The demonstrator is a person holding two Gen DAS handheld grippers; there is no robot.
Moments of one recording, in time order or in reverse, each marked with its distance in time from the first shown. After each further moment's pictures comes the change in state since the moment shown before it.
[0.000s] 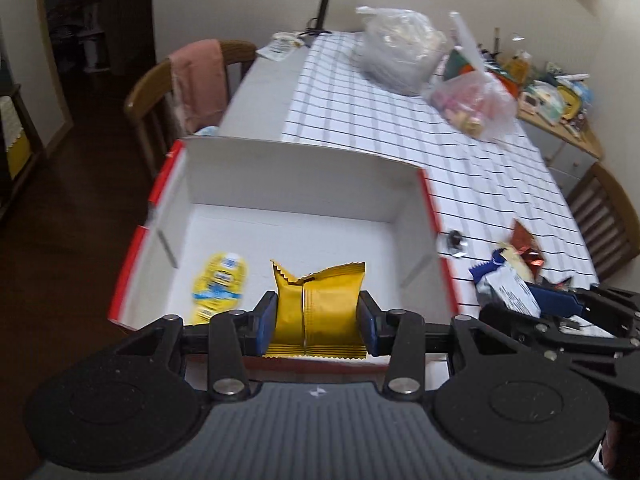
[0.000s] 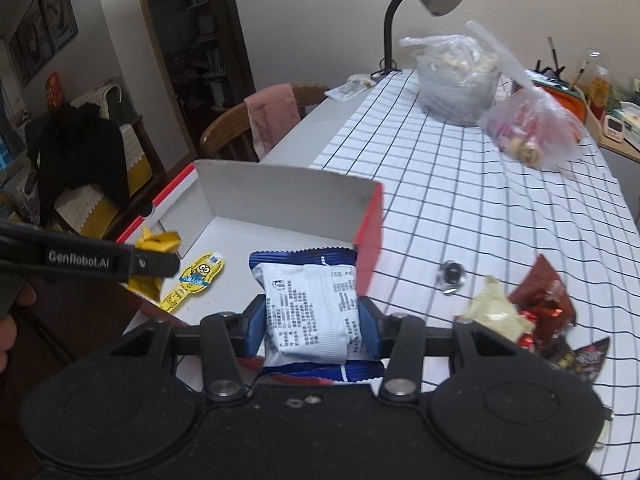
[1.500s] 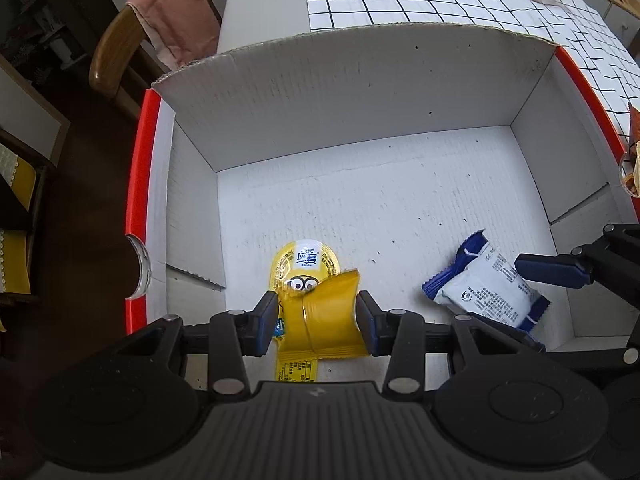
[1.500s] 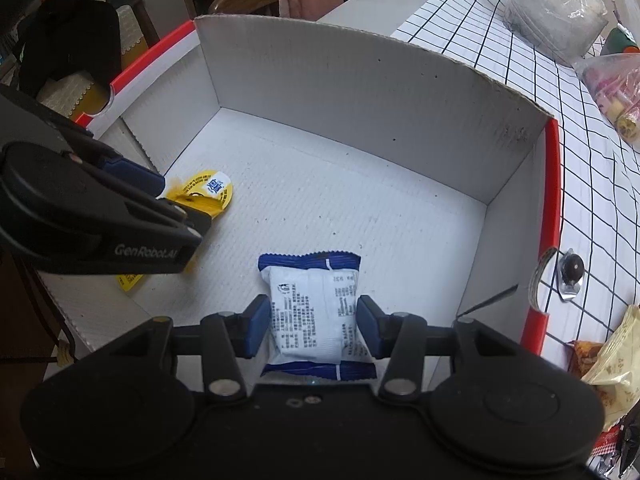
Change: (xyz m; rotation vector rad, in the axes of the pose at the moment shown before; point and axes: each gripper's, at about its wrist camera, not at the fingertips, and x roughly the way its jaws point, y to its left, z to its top) left arm 0.133 0.035 0.033 0.261 0.321 0.143; right arm 0.152 0.058 0.010 -0.126 0.337 -0.019
